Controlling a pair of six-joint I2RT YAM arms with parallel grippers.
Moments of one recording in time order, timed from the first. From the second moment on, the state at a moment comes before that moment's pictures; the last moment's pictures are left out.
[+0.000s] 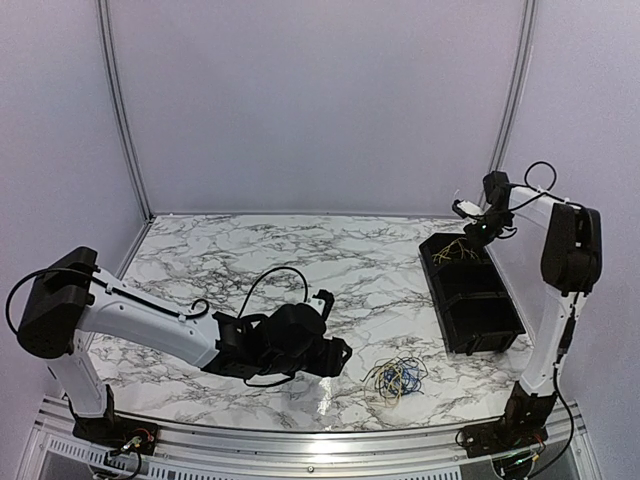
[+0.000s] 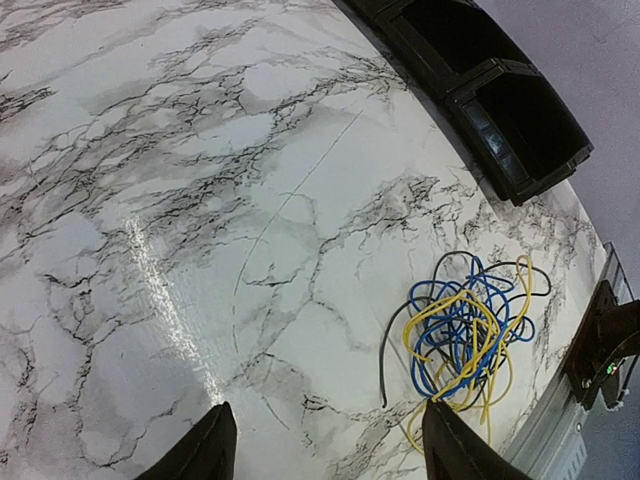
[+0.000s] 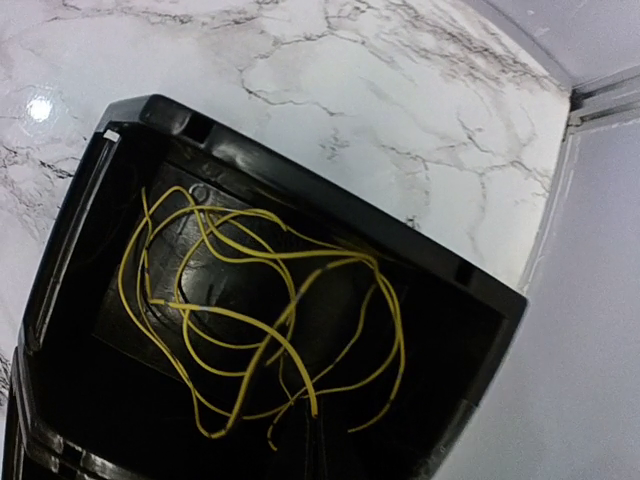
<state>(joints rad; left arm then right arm) -1.28 1.79 1.03 0.08 -0.27 -0.75 -0.08 2.04 1.71 -0.76 -0.08 -0.55</state>
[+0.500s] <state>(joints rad) -1.28 1.75 1.03 0.05 -0.30 -0.72 -0.13 2.09 1.75 -0.84 -0.12 -0.57</state>
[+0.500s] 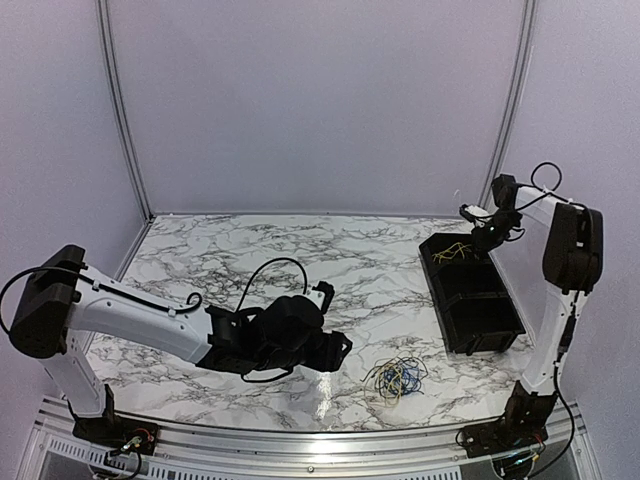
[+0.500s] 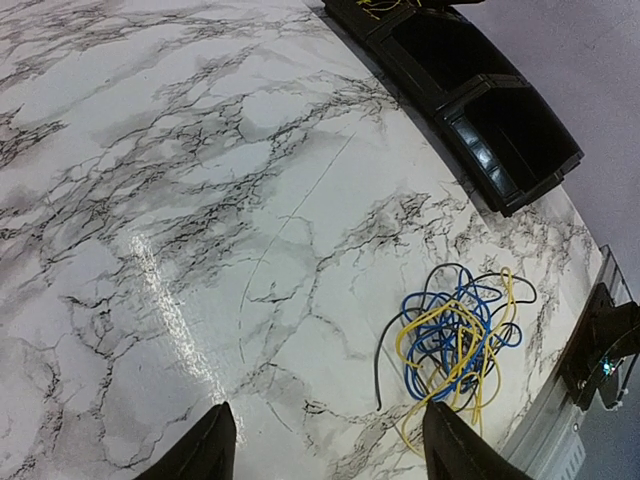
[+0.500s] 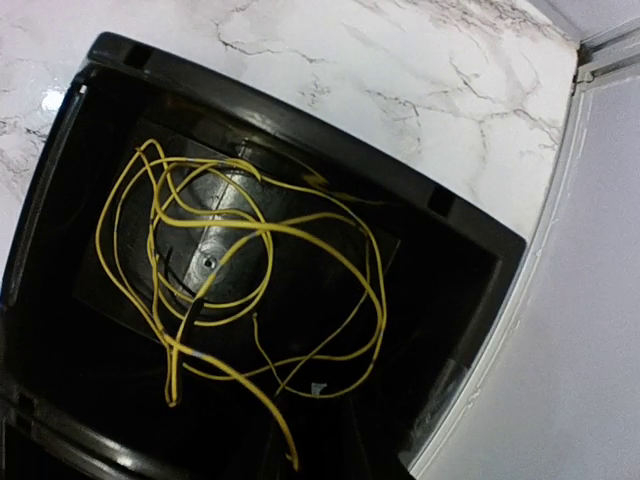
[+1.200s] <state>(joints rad) -1.26 1.77 1.12 0.04 -0.21 -0.60 0.08 1.38 1.39 -1.05 -0.49 -0.85</state>
